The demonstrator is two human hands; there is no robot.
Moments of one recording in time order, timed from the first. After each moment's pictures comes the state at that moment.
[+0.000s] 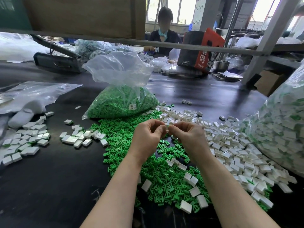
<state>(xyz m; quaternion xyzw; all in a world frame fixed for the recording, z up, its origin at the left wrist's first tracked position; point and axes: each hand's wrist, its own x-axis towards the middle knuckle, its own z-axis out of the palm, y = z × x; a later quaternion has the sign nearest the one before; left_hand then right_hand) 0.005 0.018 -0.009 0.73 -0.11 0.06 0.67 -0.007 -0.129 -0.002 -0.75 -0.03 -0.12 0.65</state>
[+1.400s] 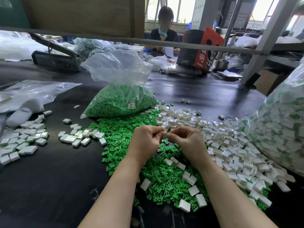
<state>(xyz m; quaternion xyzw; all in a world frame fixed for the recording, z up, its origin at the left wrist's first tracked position) 0.010 0.020 -0.027 0.83 -0.14 0.15 0.52 -0.010 -0.137 -0.016 -0.80 -0.07 -0.10 0.59</state>
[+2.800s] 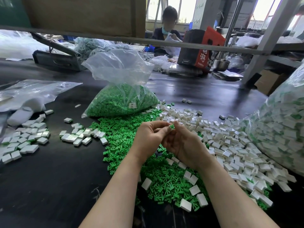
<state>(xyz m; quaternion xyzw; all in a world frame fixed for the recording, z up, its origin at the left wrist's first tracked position) -0.001 0.013 -0.004 0.70 -0.13 0.02 0.70 -0.008 -0.125 -0.013 -0.55 -0.10 0.16 0.81</state>
